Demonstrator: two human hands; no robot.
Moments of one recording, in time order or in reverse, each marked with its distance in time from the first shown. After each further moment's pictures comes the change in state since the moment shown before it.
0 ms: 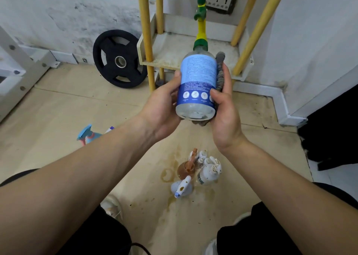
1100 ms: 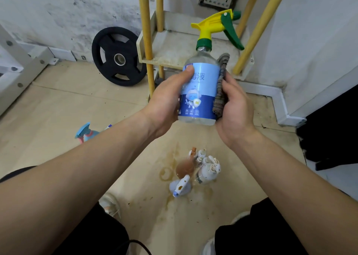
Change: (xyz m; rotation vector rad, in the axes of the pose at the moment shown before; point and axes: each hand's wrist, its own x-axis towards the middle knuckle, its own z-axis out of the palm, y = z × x) left_hand 0.012 -0.002 -0.002 0.299 -0.013 0.070; right_hand 0.013 -0.010 -0.011 0.091 0.199 0.176
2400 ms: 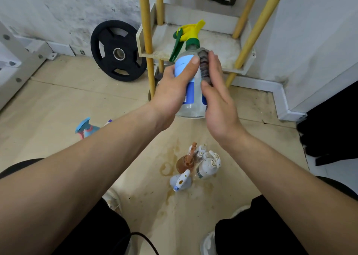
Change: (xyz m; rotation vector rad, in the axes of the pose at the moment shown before) left_hand -0.003 0.003 0.010 0.149 0.159 0.112; right_hand -0.017 0.014 0.008 -0.467 -0.200 -0.208
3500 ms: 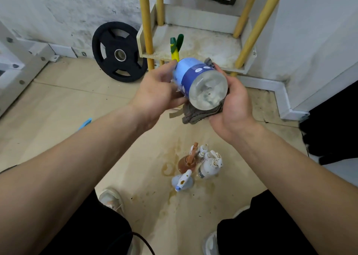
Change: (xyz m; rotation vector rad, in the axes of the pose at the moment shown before) left_hand -0.009 0.008 -0.027 0.035 -0.088 0.070; right_hand 0.018 0.003 -0.014 0.646 0.144 0.411
